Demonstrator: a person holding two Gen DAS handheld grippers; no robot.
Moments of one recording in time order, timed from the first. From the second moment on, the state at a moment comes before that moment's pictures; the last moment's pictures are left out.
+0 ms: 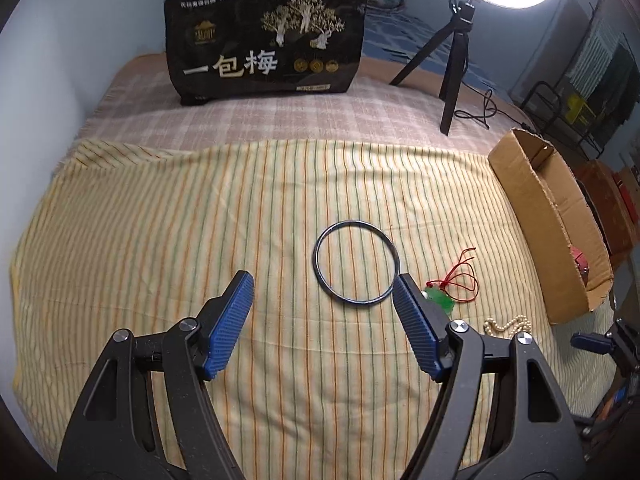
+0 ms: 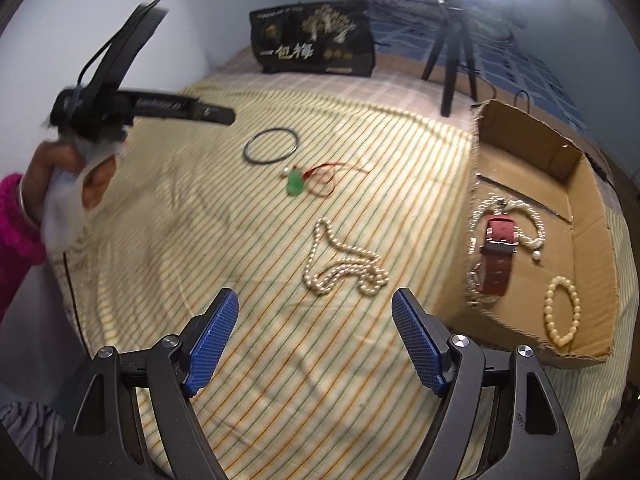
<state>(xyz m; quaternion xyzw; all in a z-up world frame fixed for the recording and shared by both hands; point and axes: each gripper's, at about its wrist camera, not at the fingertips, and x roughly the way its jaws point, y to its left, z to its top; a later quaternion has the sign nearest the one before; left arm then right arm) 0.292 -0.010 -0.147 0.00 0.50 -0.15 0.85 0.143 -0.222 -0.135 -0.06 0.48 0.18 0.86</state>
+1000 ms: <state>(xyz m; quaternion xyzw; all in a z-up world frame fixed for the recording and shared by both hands) 0.311 -0.070 -0.196 0.03 0.52 -0.12 0.85 0.165 -0.208 -0.177 -0.06 0.51 0.14 0.85</state>
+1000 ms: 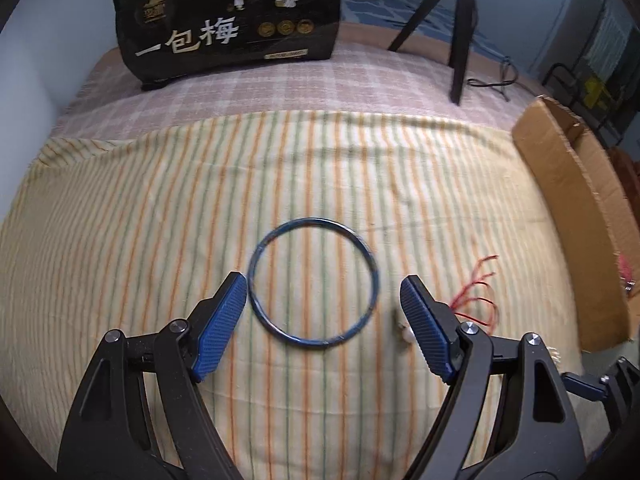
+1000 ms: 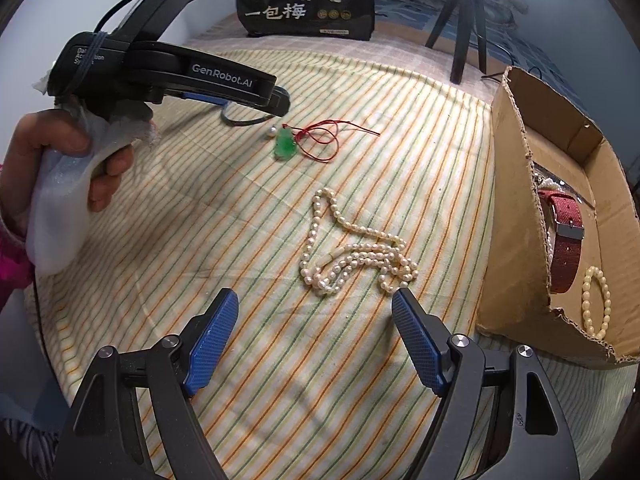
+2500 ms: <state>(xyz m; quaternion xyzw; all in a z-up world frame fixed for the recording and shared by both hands) 0.311 -0.056 -0.204 0.00 0.50 -0.11 0.86 0.181 -0.208 -0.184 -0.01 0.50 0.07 0.86</state>
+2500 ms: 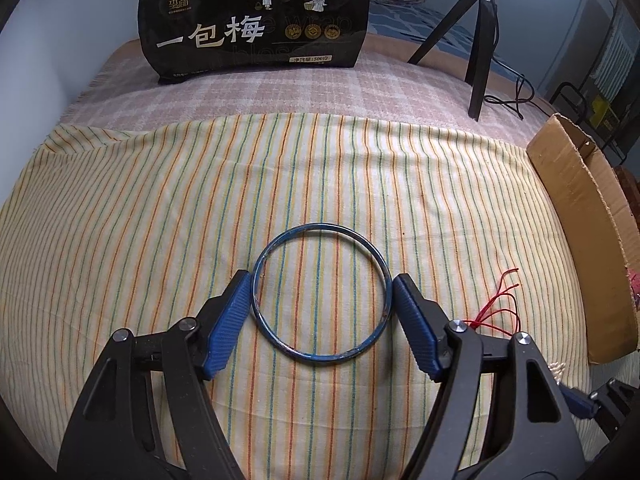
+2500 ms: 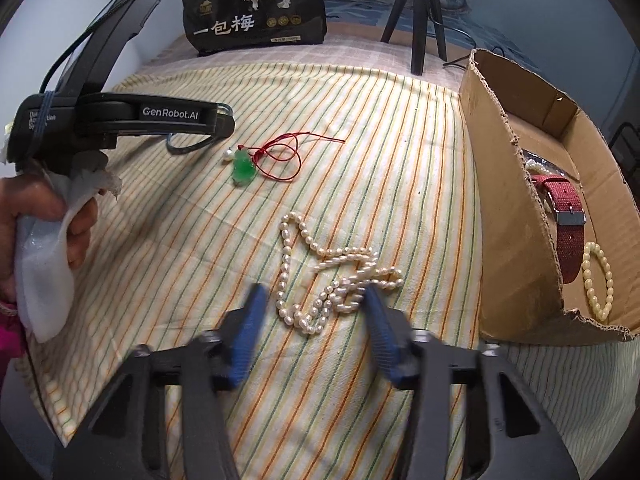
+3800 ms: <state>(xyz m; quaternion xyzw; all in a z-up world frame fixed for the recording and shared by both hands) 0.266 -0.062 -0.121 0.00 0.45 -0.16 0.88 0.158 -0.237 -0.100 0.01 0.43 0.10 0.90</state>
